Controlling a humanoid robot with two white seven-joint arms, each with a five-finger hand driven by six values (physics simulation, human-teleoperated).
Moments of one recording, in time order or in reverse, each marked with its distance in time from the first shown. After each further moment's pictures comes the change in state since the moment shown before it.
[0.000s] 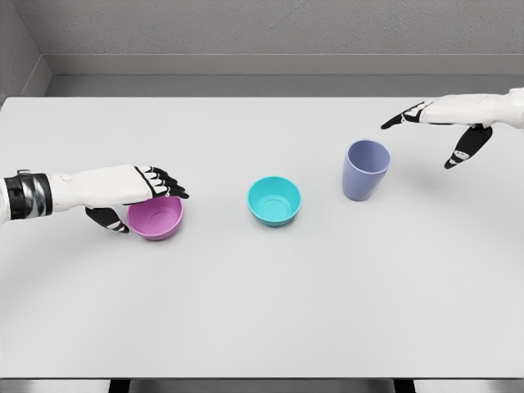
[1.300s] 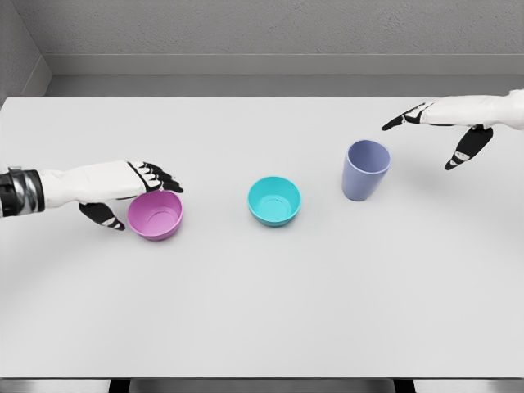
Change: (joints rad) left arm -0.012 0.016 -0.006 0.025 0.054 0.000 0.003; right arm 0.003 -0.002 0.003 -0.001 -0.001 0.000 -0.002
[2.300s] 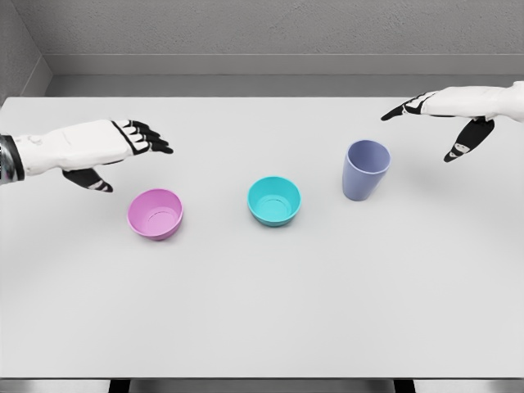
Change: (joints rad) left arm -0.049 0.023 0.077 -0.045 -0.057 0.000 0.026; right arm 0.009 0.001 -0.054 -0.001 0.002 0.000 0.008
